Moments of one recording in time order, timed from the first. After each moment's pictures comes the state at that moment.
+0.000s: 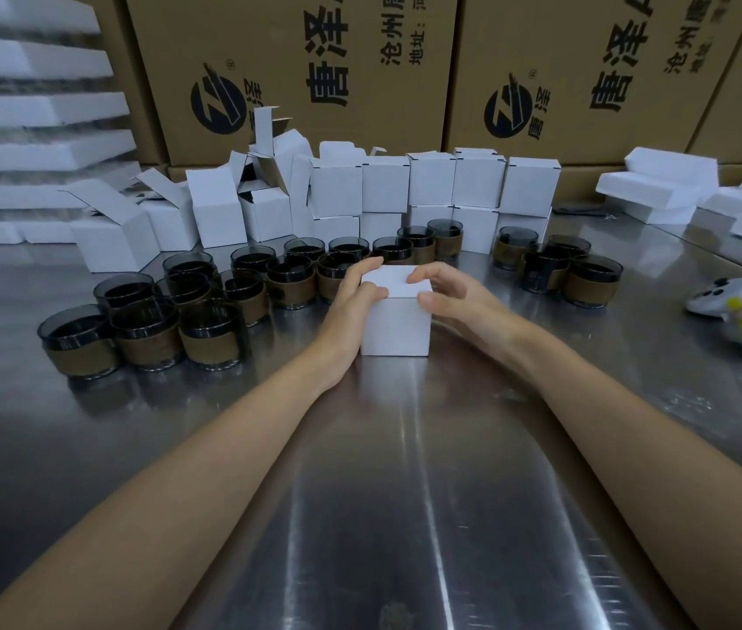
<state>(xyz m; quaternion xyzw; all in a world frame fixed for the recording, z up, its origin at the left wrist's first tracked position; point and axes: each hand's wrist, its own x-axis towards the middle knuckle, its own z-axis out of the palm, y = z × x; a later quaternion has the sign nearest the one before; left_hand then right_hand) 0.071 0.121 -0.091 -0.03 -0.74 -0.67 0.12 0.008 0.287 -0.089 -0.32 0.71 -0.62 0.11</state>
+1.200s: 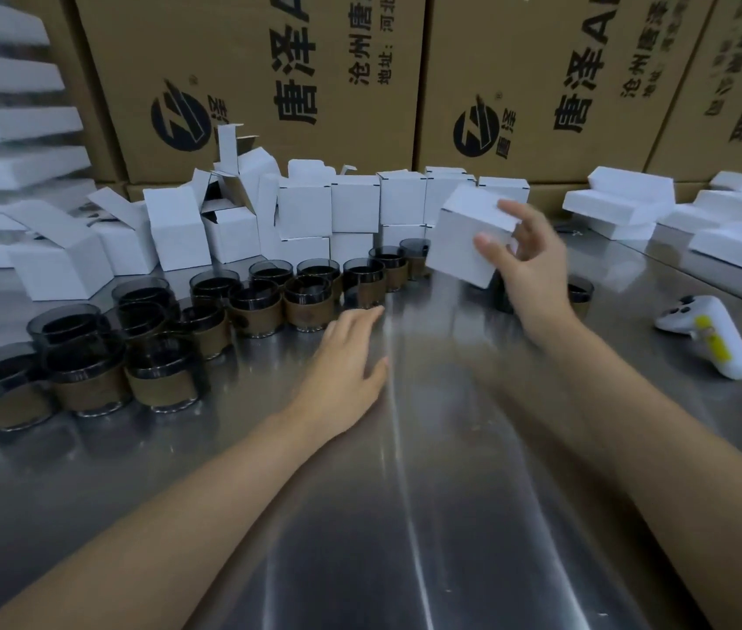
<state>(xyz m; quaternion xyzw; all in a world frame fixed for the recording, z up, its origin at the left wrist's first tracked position) 0.066 0.127 -0.113 -0.15 -0.93 -0.29 0.19 -0.022 0.340 -0.051 -0.19 0.68 -0.66 -0.25</state>
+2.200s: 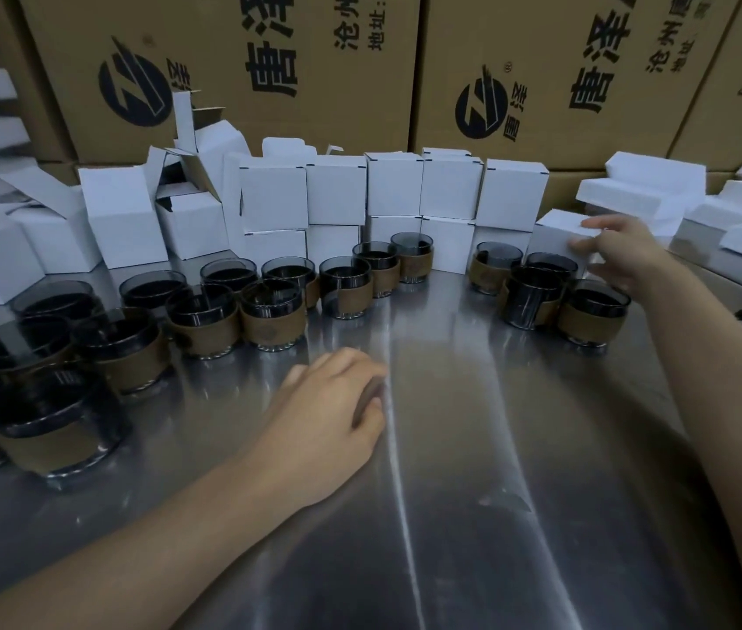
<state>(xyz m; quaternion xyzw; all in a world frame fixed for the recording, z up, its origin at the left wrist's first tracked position) 0.048 0.131 -0.123 -0.16 -0.95 -0.21 0.18 -0.173 0.454 -0.051 0.08 0.79 -0.60 -0.14</state>
